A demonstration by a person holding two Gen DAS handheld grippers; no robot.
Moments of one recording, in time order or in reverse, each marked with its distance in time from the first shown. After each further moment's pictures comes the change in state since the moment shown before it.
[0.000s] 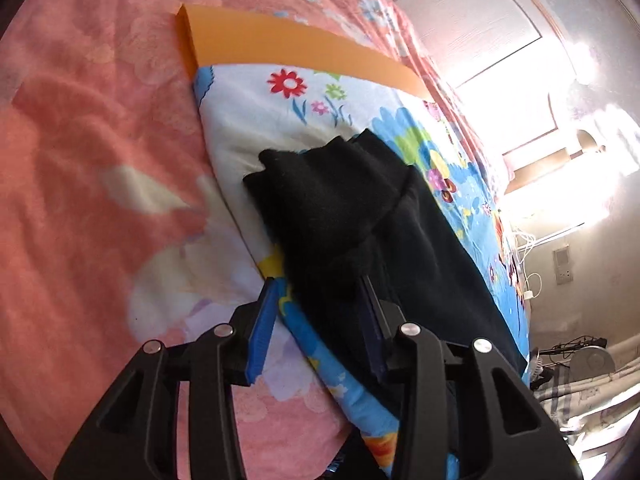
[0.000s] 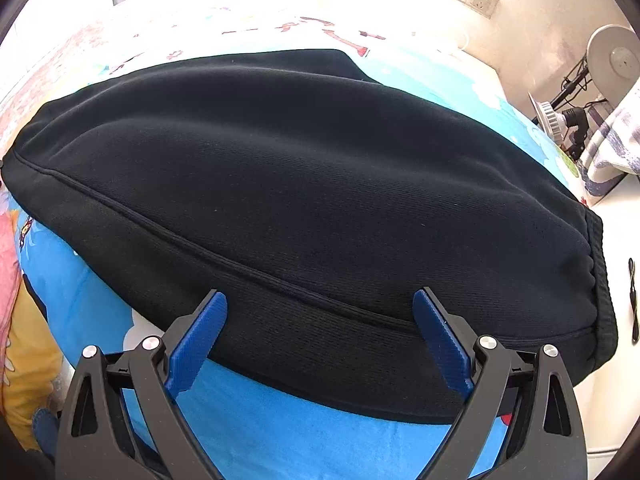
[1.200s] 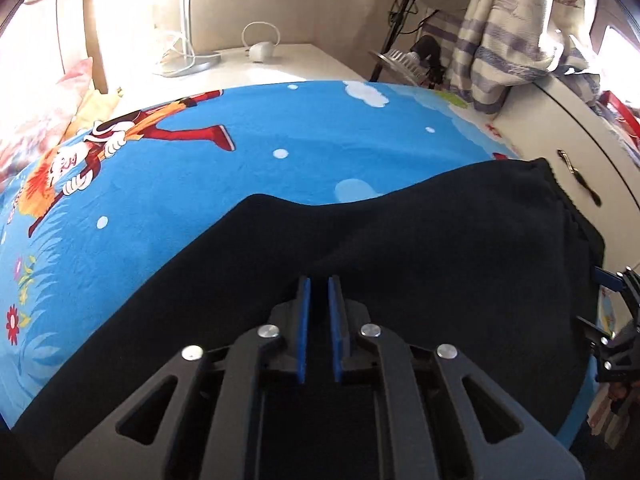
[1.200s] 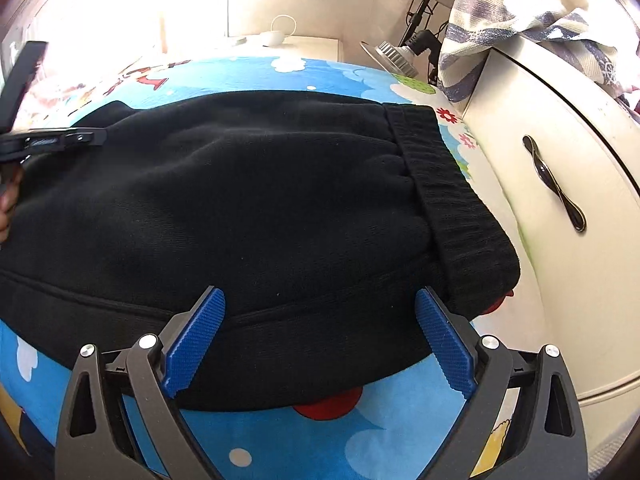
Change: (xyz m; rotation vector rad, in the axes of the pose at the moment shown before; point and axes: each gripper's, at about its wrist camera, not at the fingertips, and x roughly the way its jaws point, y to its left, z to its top) left arm 0.201 -0.459 -0.261 1.260 0.347 -0.366; right arm -0.016 -0.147 -0.064 0.353 -0.076 -0.218
